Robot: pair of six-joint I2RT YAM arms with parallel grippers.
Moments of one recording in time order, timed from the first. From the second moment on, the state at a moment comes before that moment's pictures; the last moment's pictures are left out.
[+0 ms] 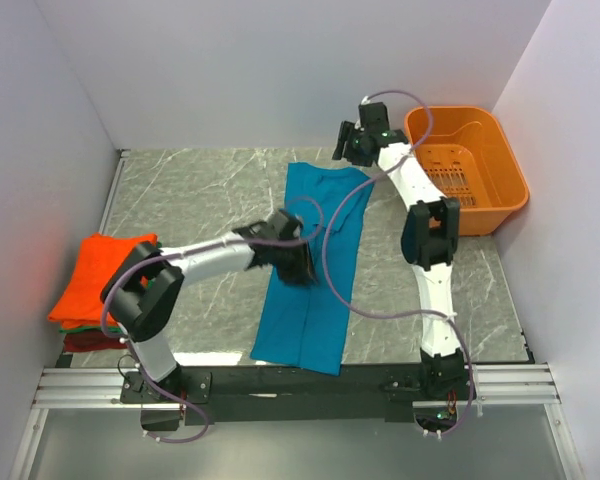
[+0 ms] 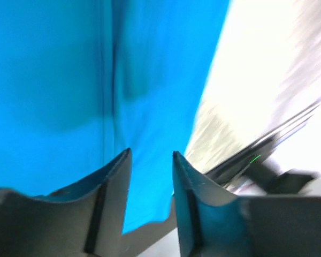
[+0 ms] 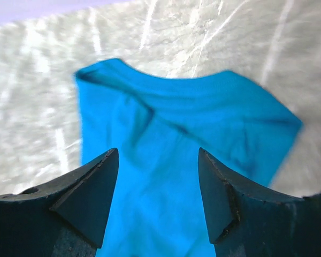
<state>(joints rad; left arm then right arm) -0.78 1.74 1.10 -0.35 0.29 -0.91 0.23 2.42 2.31 -0.63 -0.09 0.39</state>
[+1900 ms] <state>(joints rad) -0.25 2.68 2.24 -0.09 0.28 -0.74 0.20 2.49 2.20 -0.70 -0.05 0.49</state>
